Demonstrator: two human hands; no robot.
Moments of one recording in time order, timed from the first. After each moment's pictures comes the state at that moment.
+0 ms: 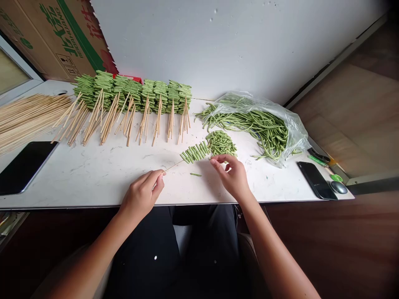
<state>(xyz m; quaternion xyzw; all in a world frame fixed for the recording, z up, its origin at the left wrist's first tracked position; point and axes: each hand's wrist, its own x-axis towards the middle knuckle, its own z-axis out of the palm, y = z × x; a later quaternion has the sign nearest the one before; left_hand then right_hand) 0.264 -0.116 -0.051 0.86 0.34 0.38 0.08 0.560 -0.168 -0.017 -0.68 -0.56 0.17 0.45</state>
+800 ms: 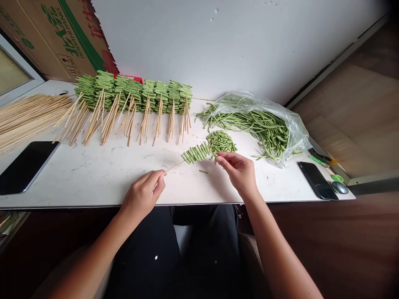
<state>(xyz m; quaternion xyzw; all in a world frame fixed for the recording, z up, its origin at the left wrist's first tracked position) 0.264 -0.116 -0.052 0.86 0.35 0.37 0.08 0.573 -0.167 -0.013 -0.63 -0.47 0.28 0.55</state>
